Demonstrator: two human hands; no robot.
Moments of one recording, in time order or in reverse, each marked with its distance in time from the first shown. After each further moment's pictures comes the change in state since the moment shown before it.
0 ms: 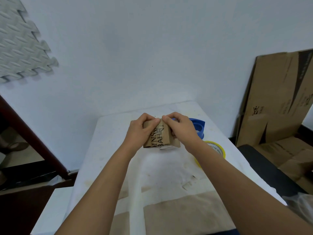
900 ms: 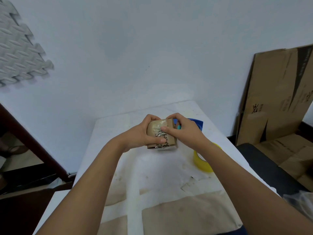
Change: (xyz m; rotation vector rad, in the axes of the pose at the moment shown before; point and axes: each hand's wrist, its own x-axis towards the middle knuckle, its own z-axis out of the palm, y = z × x) left_hand 0.015 0.007 -0.012 0.045 -0.538 -0.119; right_hand -0.004 0.006 -0.031 -0.222 -0.132 -0.098
